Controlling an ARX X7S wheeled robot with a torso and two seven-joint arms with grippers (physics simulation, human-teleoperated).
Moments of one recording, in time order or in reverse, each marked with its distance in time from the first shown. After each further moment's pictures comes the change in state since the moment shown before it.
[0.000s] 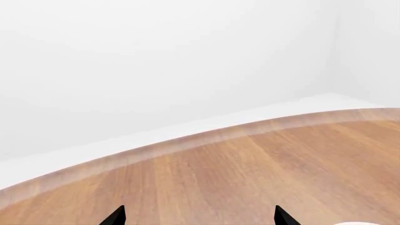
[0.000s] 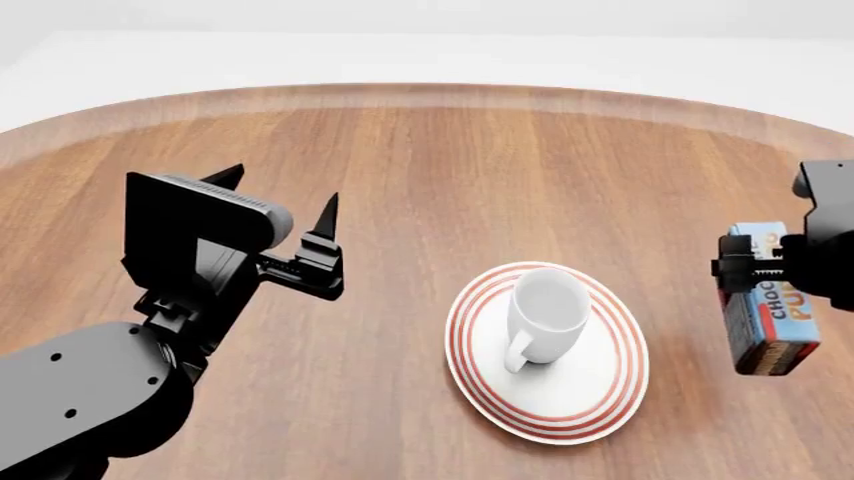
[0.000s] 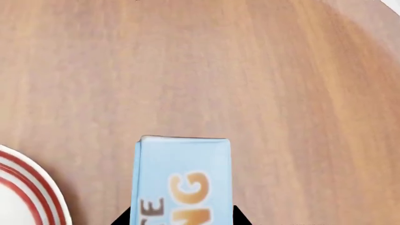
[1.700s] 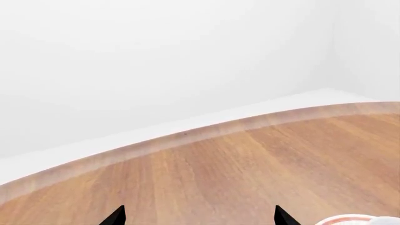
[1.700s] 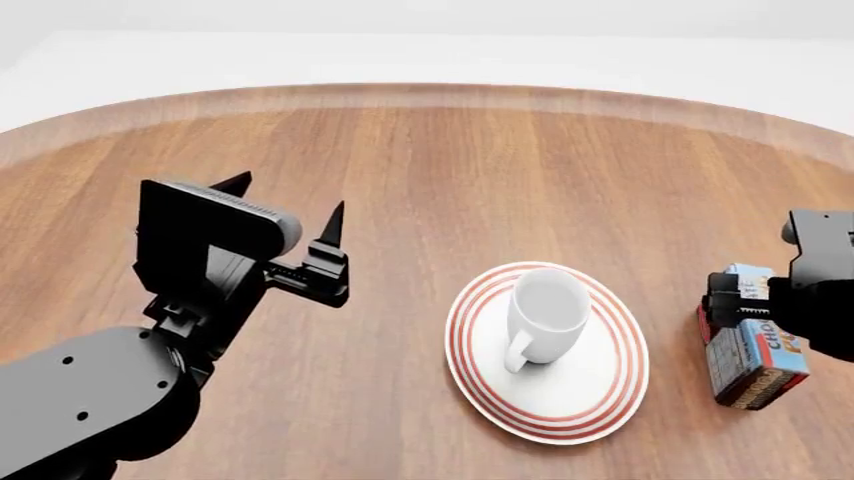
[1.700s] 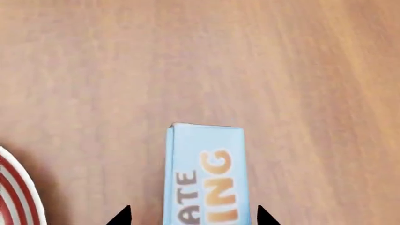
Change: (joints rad) left arm 0.017 0.015 -0.003 -0.006 0.011 -0.014 0.005; right arm -0.144 -0.036 0.047 0.123 -0.007 -0.158 -0.025
